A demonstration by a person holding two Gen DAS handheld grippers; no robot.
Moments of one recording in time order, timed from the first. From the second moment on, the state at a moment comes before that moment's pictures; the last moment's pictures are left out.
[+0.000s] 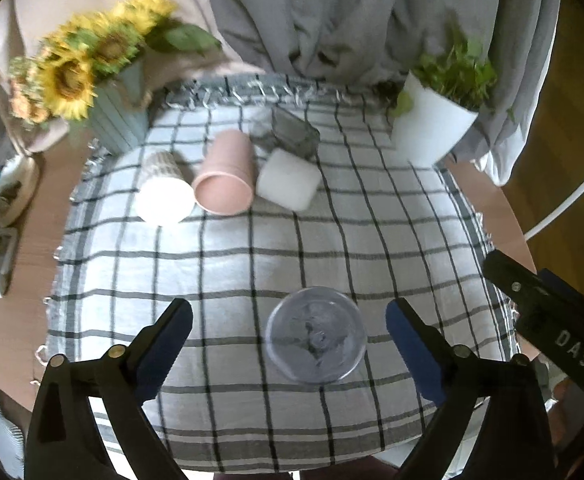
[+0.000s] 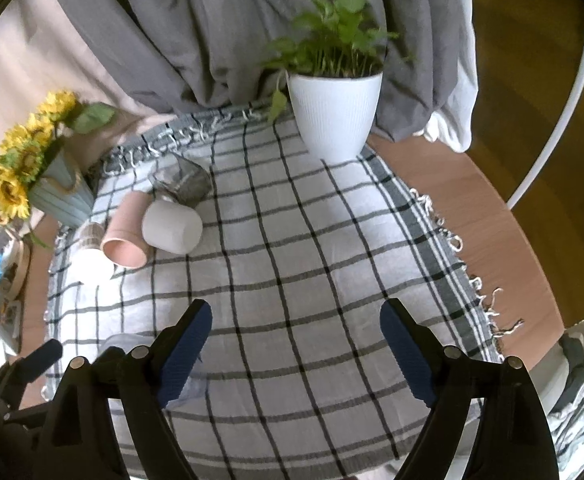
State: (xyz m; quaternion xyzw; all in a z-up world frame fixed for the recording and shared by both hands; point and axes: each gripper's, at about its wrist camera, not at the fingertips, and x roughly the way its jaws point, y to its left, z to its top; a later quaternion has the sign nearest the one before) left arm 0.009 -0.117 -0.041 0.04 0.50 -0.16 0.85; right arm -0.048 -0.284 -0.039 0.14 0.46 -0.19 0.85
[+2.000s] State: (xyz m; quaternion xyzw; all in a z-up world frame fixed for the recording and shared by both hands) left arm -0.059 0.021 0.012 0.06 0.39 -0.03 0.92; right arm -0.125 -0.146 0.014 0.06 0.40 -0.14 0.90
